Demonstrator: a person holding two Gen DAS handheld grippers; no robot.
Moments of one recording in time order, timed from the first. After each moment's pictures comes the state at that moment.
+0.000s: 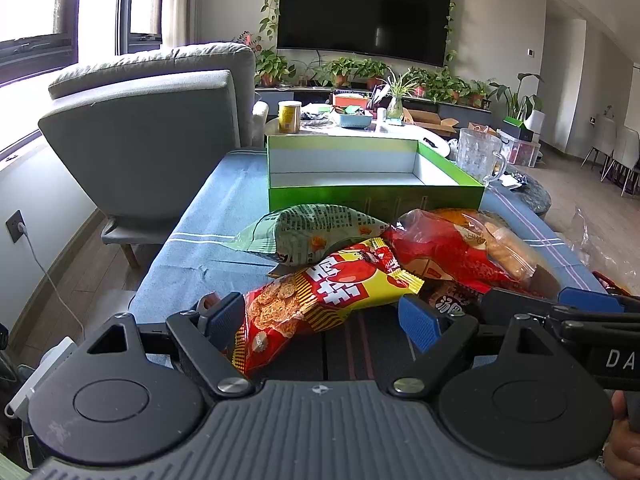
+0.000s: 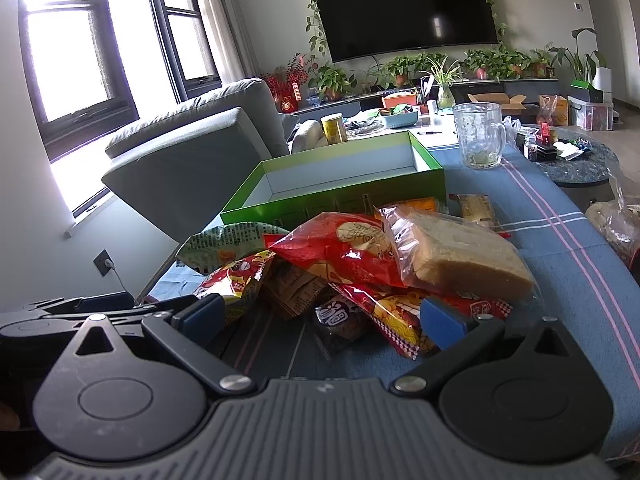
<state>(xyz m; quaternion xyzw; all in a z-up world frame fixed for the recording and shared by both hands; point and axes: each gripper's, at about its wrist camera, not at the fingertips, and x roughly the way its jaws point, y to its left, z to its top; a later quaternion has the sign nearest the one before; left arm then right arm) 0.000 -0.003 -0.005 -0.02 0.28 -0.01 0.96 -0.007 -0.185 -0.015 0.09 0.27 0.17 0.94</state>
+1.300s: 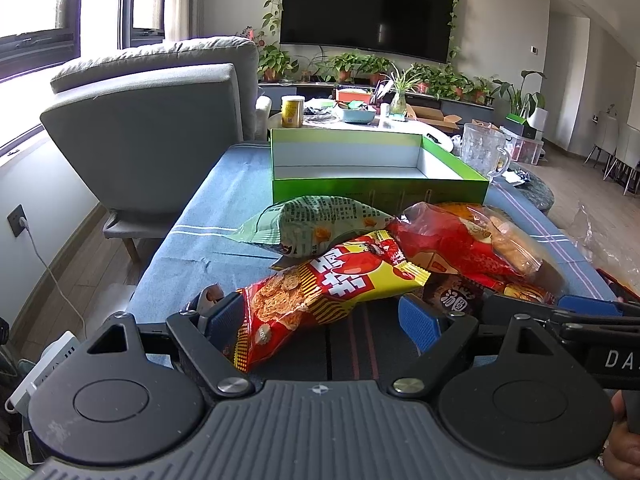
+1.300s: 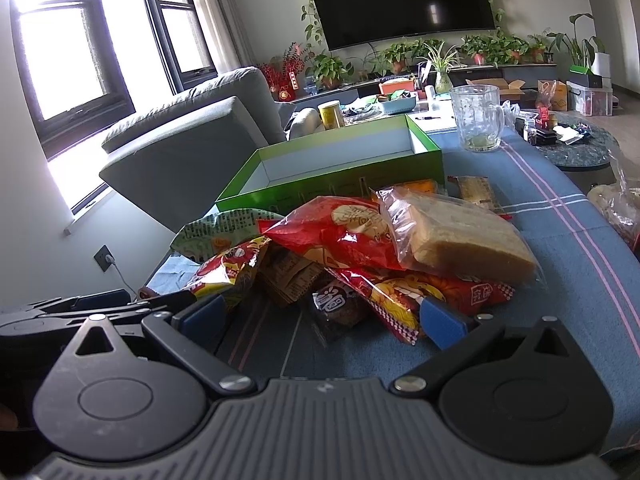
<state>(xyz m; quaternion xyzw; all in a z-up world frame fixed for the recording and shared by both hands) -0.001 -0.002 -0.008 -0.03 0.29 0.00 0.96 -0.006 -0.189 -0.022 0.10 0.29 0.17 0.94</state>
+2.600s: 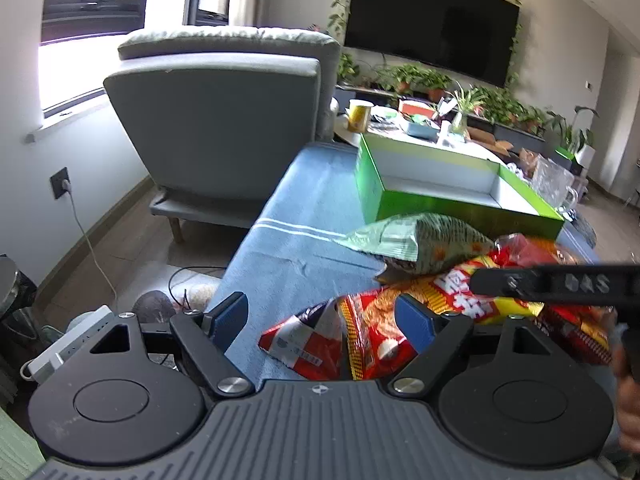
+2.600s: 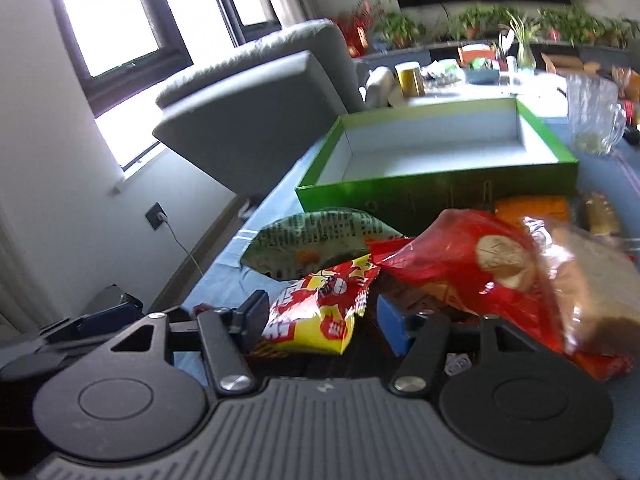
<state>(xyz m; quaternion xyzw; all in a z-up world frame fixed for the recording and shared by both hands) 0.005 0.071 -0.018 -0.08 0.29 0.06 0.95 0.066 -0.119 -0.013 0.08 0.35 0.27 0.89</state>
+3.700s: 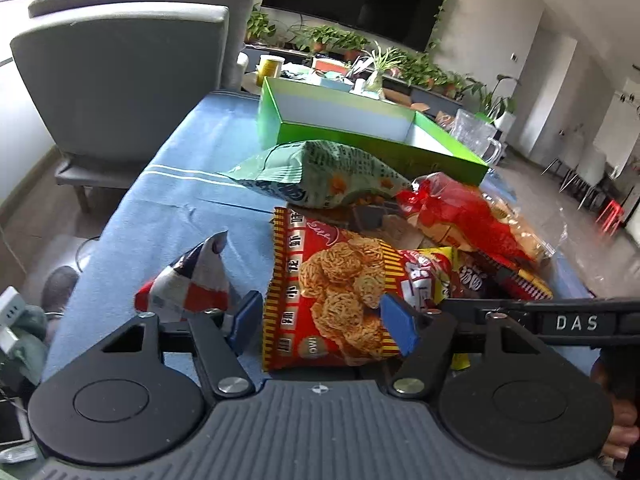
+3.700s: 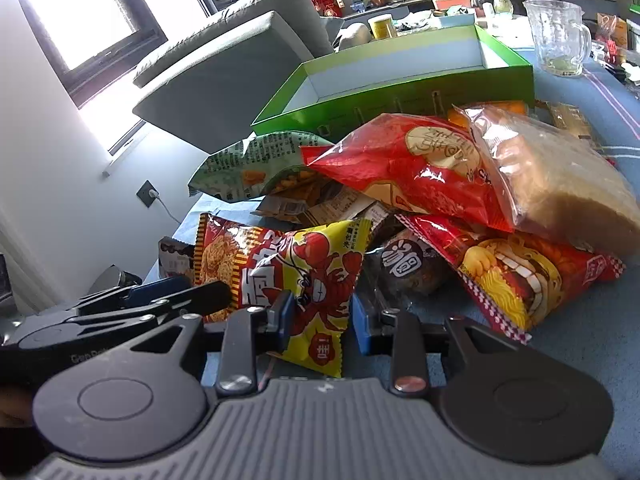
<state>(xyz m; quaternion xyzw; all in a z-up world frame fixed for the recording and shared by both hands) 0.022 0.052 -0.051 -0.11 0.33 -0.08 0.93 0.045 -0.158 -0.044 0.10 0.40 0.26 0.87</state>
